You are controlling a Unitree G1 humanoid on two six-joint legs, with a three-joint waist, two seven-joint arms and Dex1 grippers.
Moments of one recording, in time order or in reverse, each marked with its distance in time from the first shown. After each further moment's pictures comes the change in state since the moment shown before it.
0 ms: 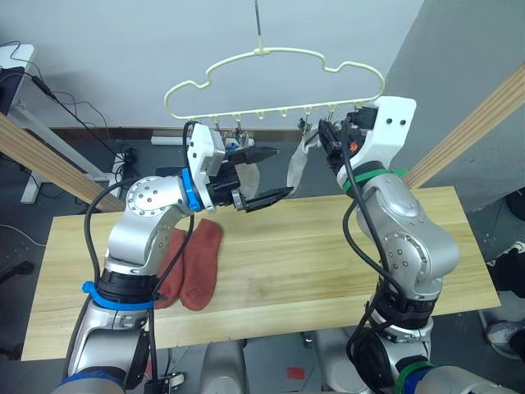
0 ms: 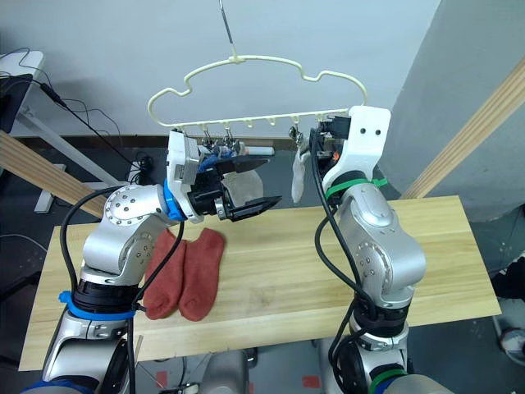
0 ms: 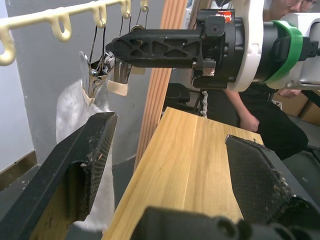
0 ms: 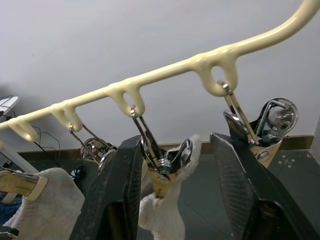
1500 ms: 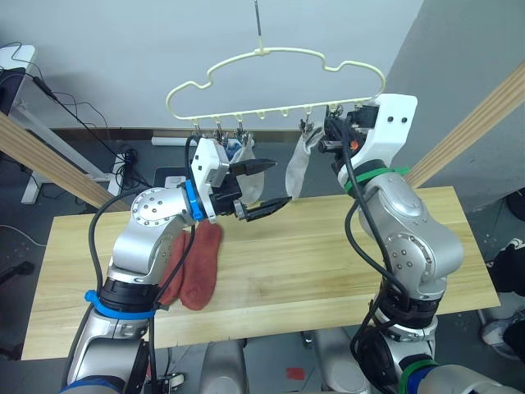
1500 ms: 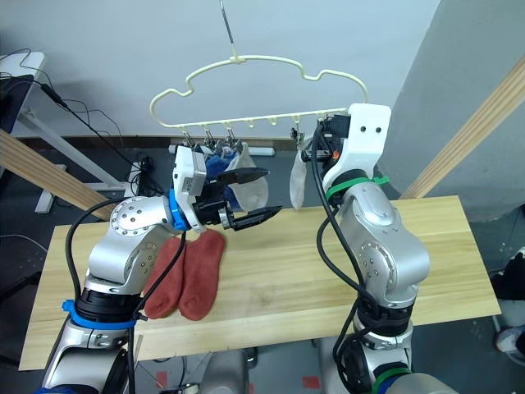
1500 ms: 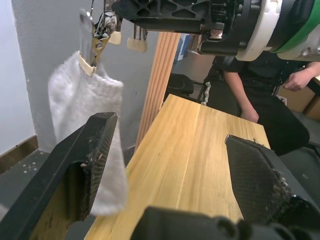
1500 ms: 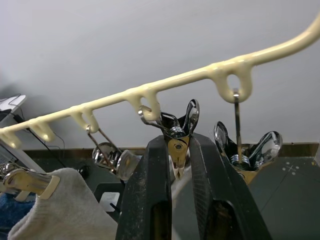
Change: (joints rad) left arm 0.057 -0.006 -0.016 -0.012 0.031 -0.010 0.025; right arm -0.002 -0.046 0.023 -0.006 0.032 -0.002 0.010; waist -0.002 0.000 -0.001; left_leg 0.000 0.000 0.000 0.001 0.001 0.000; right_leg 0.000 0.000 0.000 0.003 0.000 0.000
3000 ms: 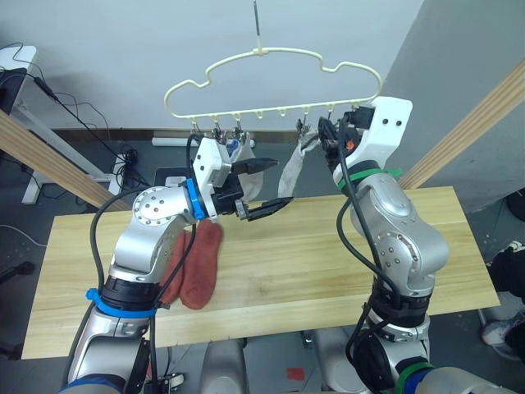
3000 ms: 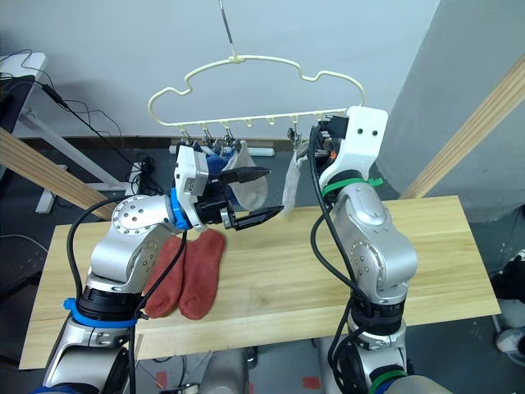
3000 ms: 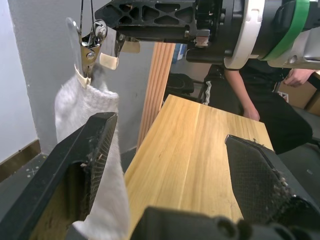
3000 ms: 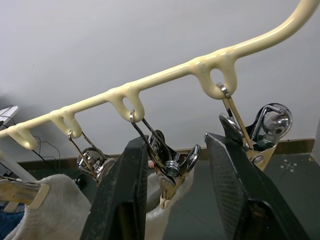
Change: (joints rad) left arm -0.010 0.000 -0.011 0.011 0.014 -0.027 -0.003; right arm 0.012 0.048 0.007 0.071 -0.018 -0.115 -0.044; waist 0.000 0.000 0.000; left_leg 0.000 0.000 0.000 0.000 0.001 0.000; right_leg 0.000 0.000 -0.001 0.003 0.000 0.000
